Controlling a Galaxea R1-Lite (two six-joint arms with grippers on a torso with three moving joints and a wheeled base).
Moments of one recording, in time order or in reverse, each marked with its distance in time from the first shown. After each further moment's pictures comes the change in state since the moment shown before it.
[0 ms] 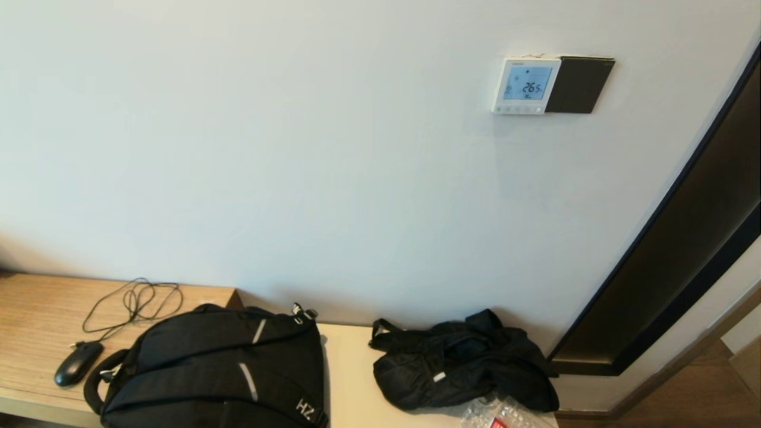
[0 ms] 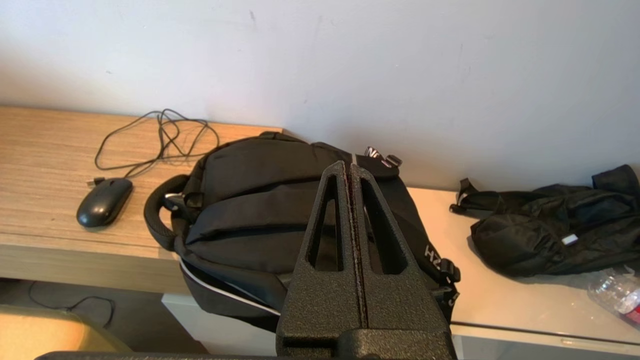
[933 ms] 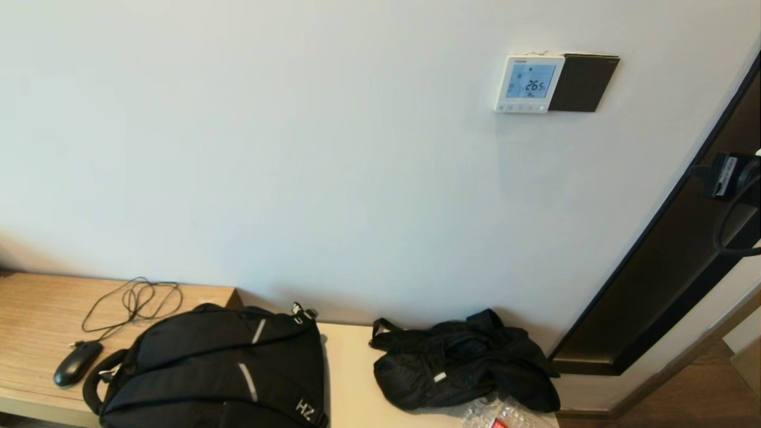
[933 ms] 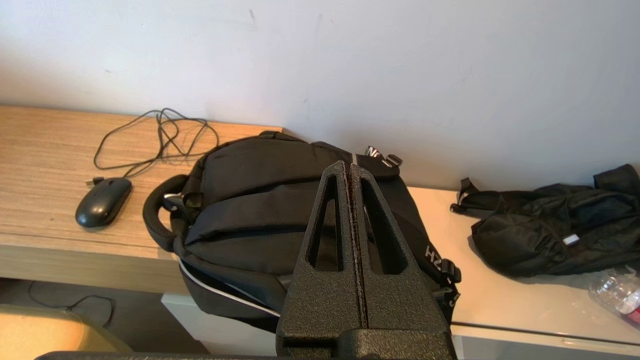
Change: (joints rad) left arm 0.000 0.000 0.000 0.000 0.000 0.000; right arm -0.197 0.978 -0.399 -0.122 0.040 0.099
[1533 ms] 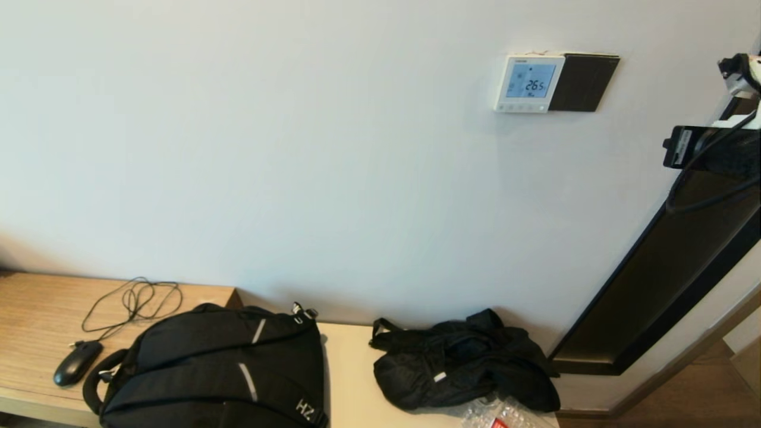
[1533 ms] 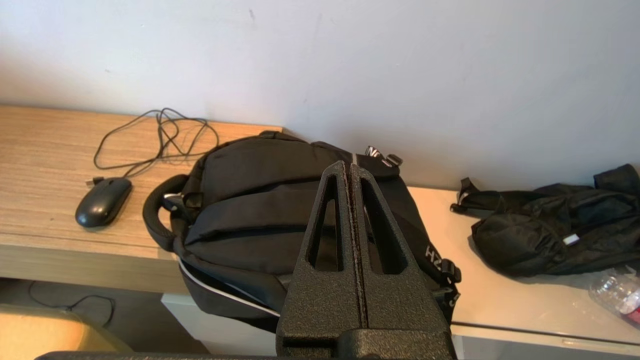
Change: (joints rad) left arm 0.000 0.000 0.000 0.000 0.000 0.000; right arm 0.065 0.181 -0.203 -0.046 -0.109 -0.039
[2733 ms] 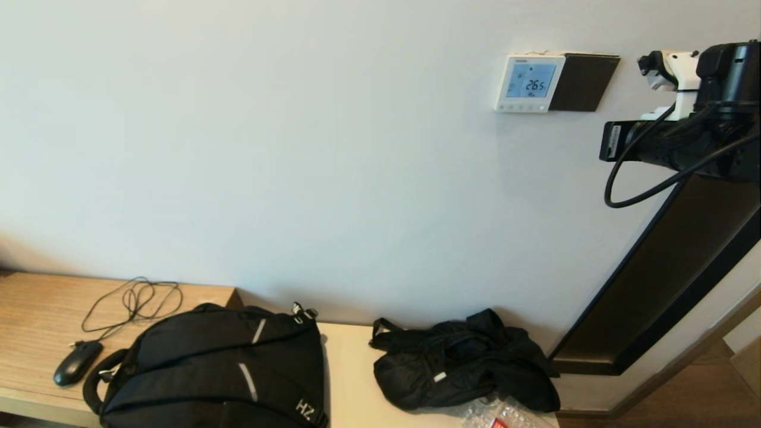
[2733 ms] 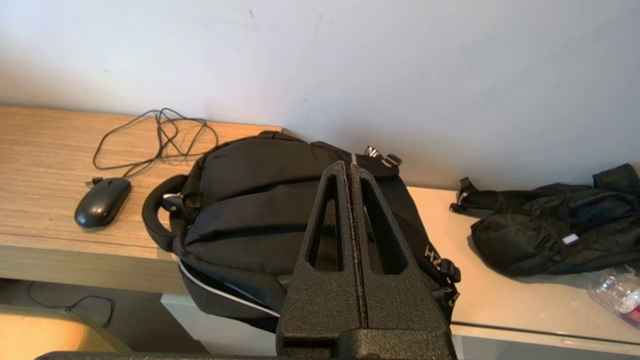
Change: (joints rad) left arm 0.000 0.000 0.000 0.000 0.000 0.000; right arm 0.182 0.102 -0.113 0.003 -0.125 -0.053
